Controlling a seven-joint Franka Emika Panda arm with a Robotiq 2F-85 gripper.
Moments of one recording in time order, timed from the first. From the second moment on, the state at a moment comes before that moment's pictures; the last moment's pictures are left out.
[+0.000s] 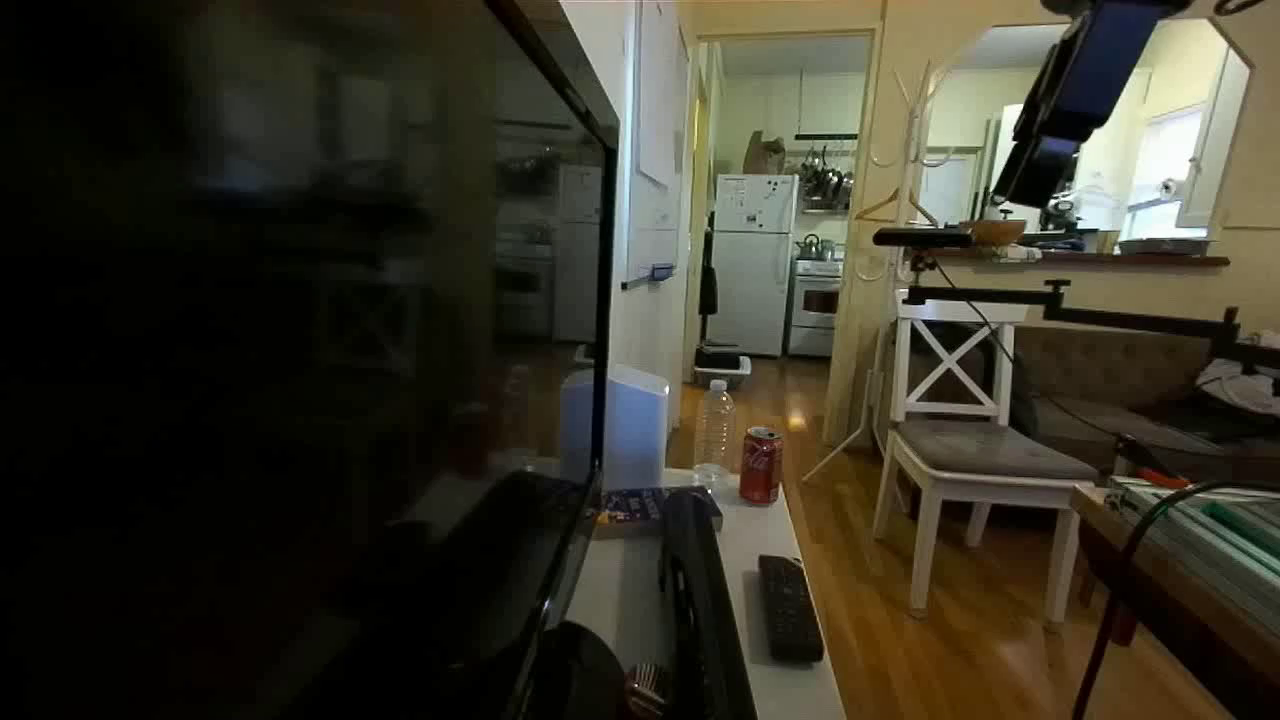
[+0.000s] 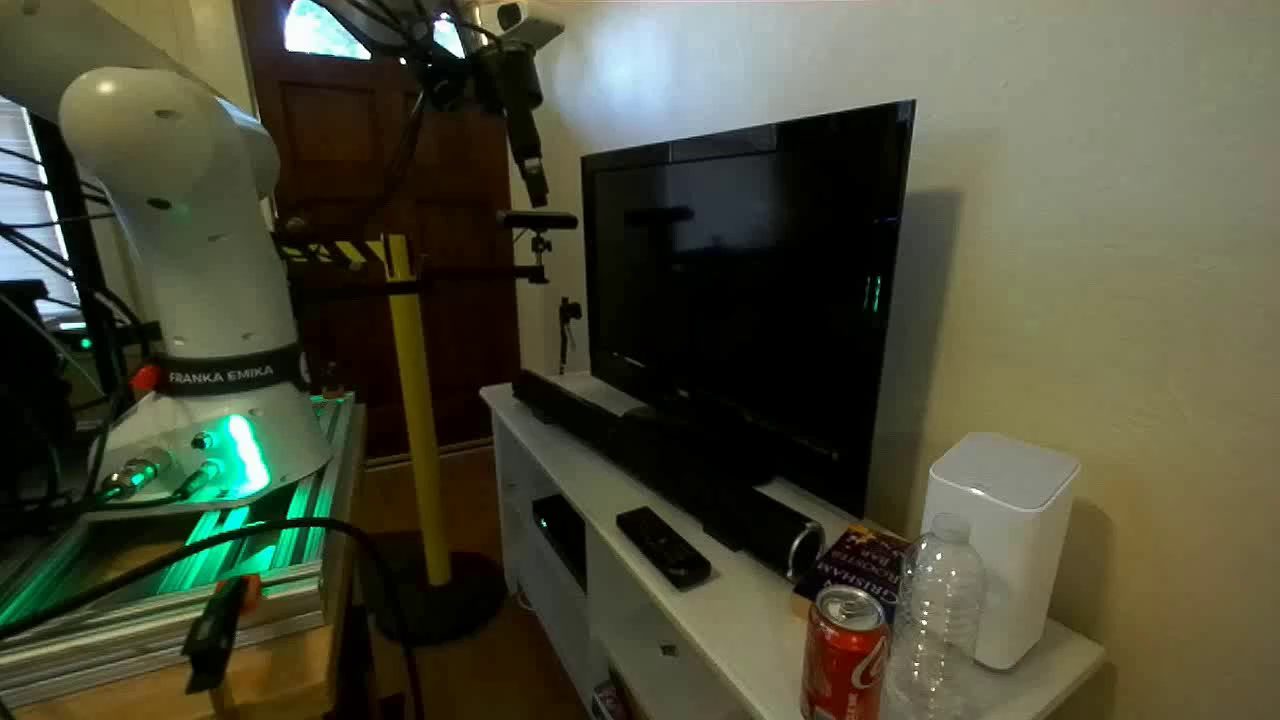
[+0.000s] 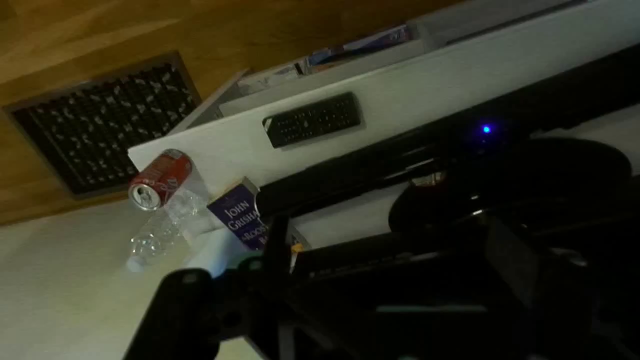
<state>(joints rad) -0.06 -0.87 0.23 -2.80 -0.06 2.13 0.37</state>
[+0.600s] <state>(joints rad) -0.06 -0.85 0.23 -2.82 -0.06 2.13 0.37</state>
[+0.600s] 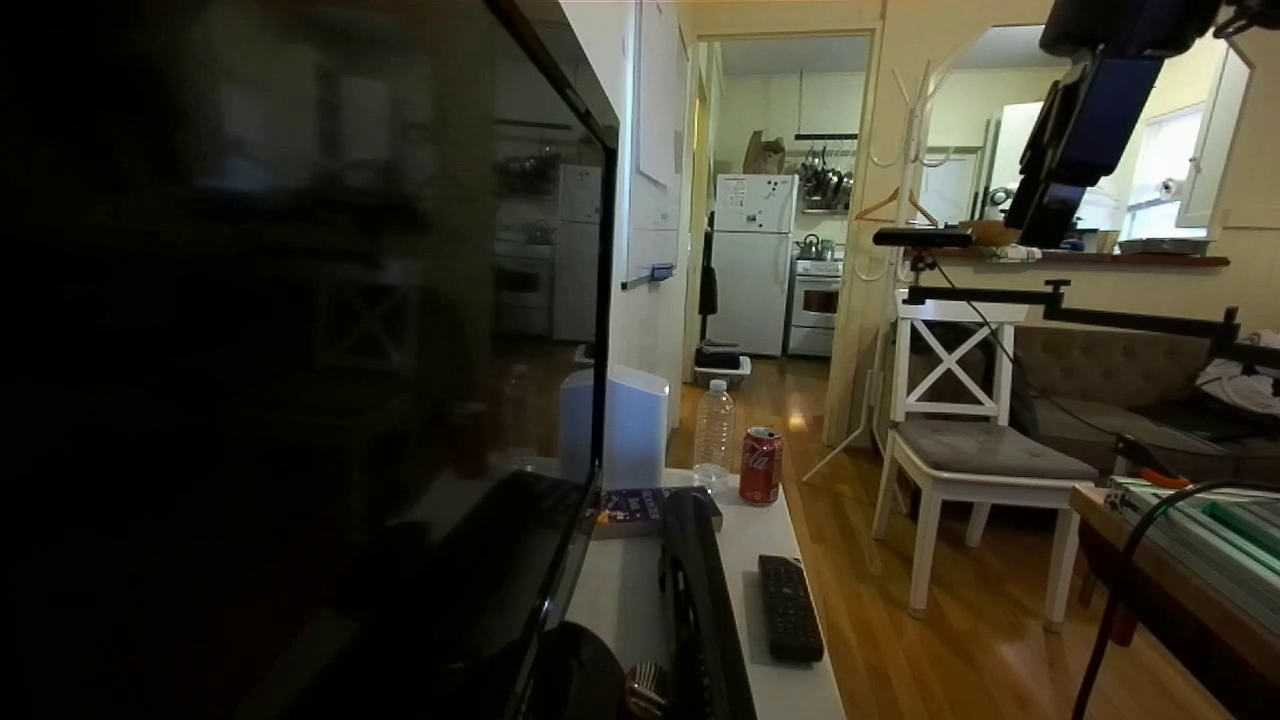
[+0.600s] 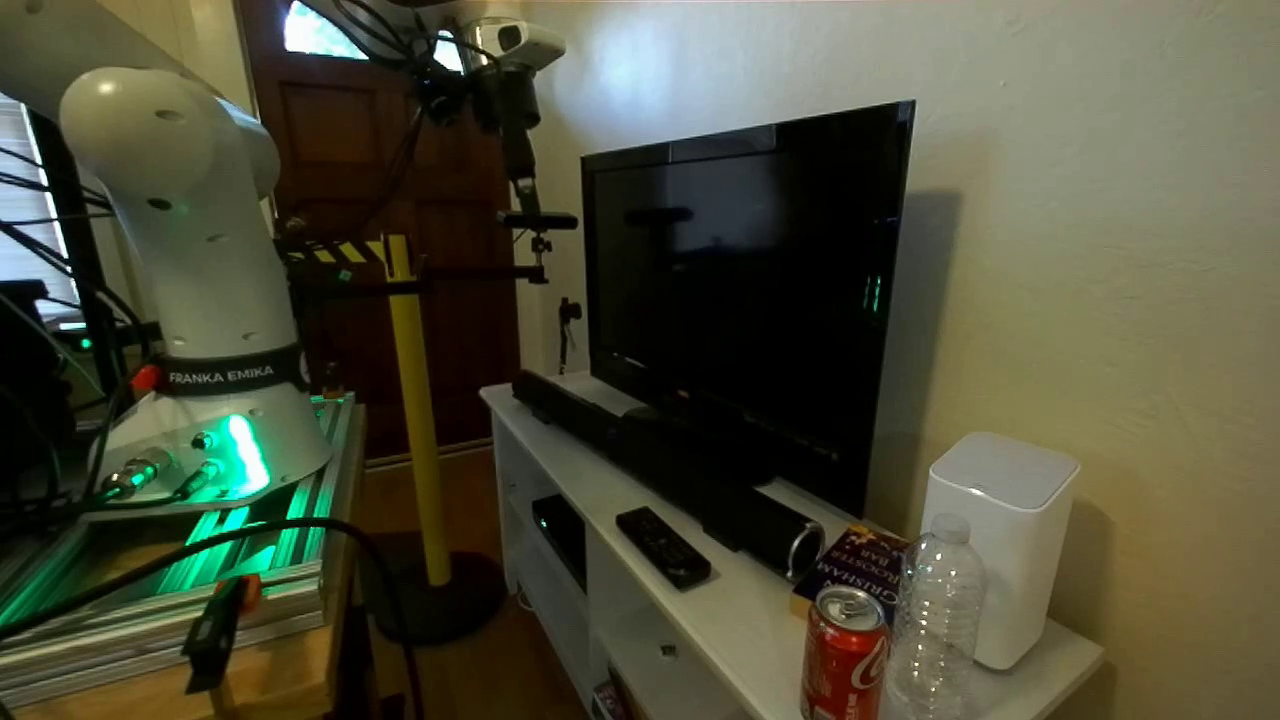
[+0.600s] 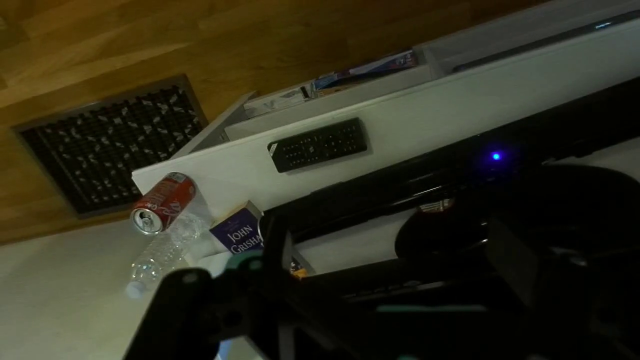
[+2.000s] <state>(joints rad) 0.07 -0.12 0.23 -2.71 -0.12 2.77 0.30</state>
